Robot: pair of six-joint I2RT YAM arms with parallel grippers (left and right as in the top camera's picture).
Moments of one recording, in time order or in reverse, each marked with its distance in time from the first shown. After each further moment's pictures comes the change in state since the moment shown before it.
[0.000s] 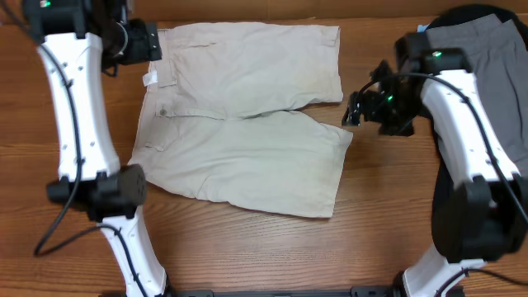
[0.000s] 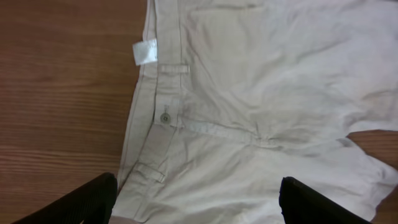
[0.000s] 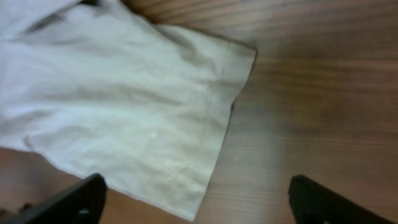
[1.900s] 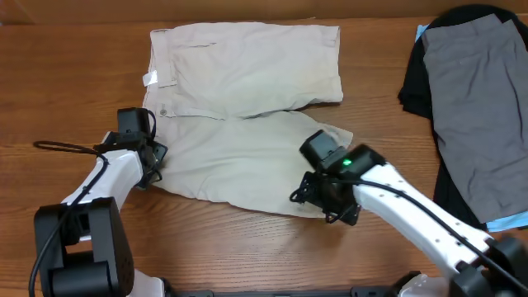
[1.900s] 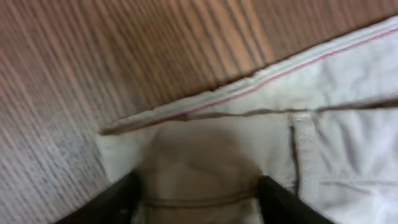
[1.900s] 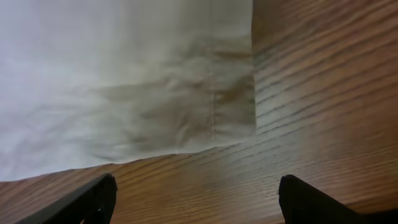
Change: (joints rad) left arm 0.030 -0.525 -1.869 1.250 -0.354 -0.892; right arm 0.587 -0.335 -0.669 0.294 0.243 0.921
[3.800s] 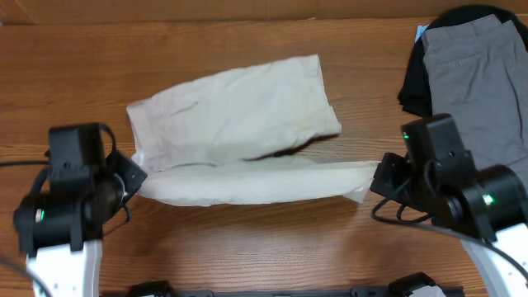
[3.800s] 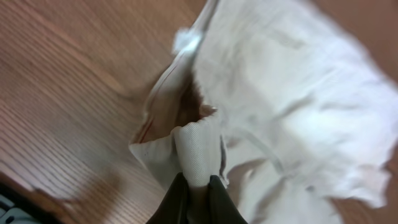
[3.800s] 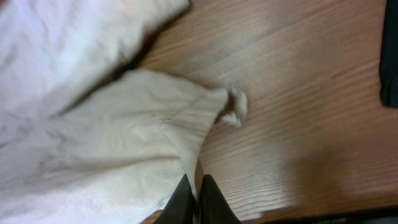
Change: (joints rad) left arm 0.006 -0.644 0.383 -0.858 0.189 0.266; right arm -0.318 -0.413 0.306 -0.320 0.067 -0.348
